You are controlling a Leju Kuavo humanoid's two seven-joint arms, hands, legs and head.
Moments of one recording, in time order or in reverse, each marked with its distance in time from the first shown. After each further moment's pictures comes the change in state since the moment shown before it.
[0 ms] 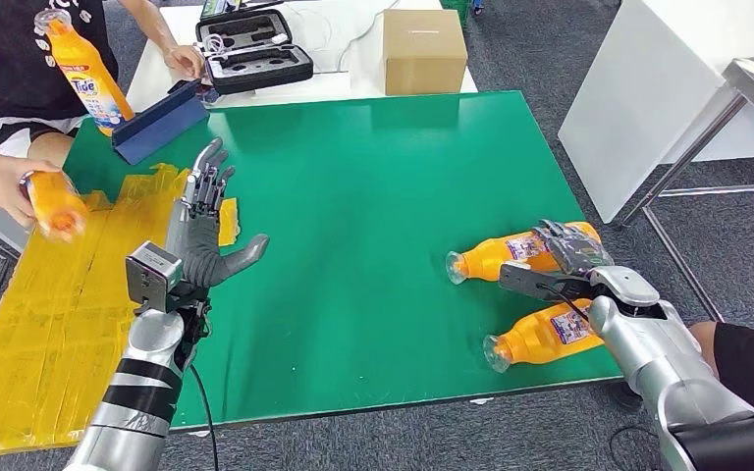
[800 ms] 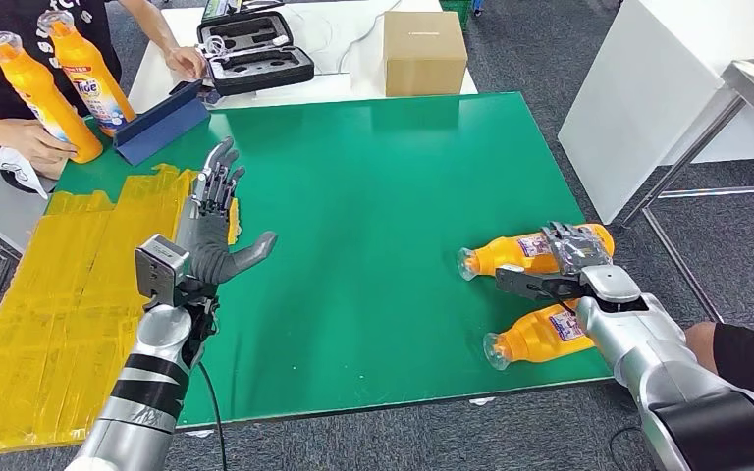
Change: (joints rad) left arm -0.023 -0.017 -0.008 0.046 0.017 -0.009 0.010; right arm -0.090 0.060 0.048 0.203 0.163 -0.013 0.155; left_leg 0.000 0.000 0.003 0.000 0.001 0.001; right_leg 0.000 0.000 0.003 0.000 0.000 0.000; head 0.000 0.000
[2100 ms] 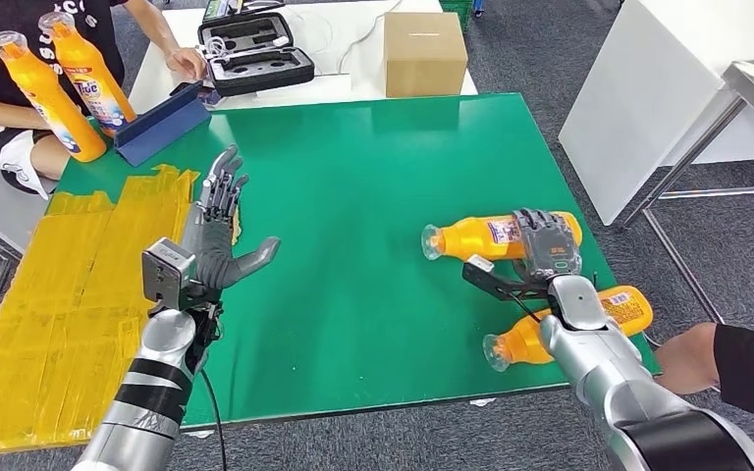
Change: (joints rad) left arm 0.015 -0.002 -0.011 0.011 0.010 0.014 0.013; right arm 0.091 0.121 -0.127 -0.058 0.015 -0.539 -0.031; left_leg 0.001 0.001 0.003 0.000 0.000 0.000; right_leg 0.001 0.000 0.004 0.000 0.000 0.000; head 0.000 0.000
